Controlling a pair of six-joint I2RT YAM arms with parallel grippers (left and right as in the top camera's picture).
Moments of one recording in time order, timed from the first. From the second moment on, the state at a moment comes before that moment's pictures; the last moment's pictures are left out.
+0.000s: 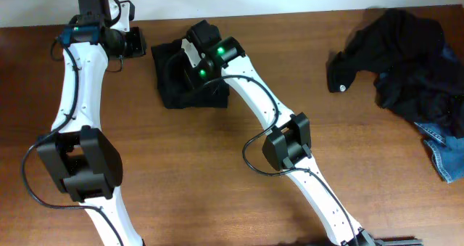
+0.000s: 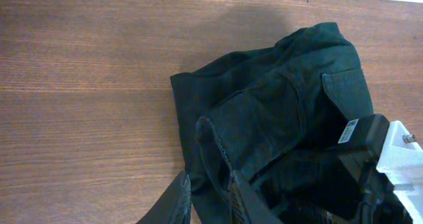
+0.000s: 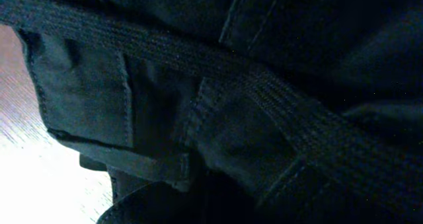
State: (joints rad) left arm 0.06 2.16 2.06 -0.90 0.27 -0.02; right arm 0.55 2.86 2.92 -1.21 -0.32 0.10
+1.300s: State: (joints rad) left arm -0.31 2.16 2.06 -0.82 0.30 0.18; right arm 0.02 2.59 3.02 -1.58 -0.41 0.08
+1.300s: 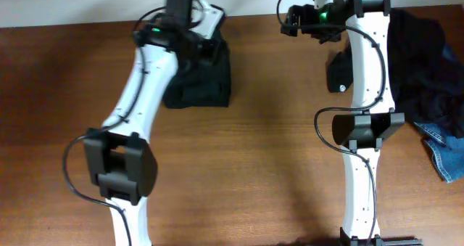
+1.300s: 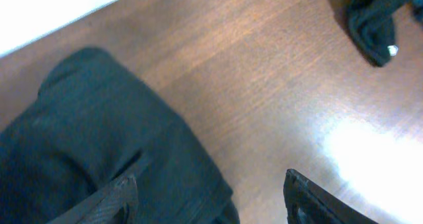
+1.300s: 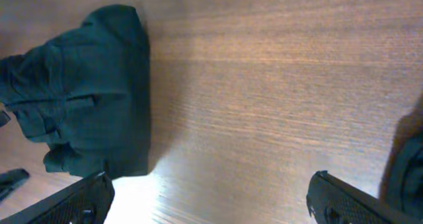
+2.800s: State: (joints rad) left arm -0.42 2.48 2.07 -1.05 -0.60 0.03; right arm 0.02 2.59 3.02 -1.61 -0.41 0.04
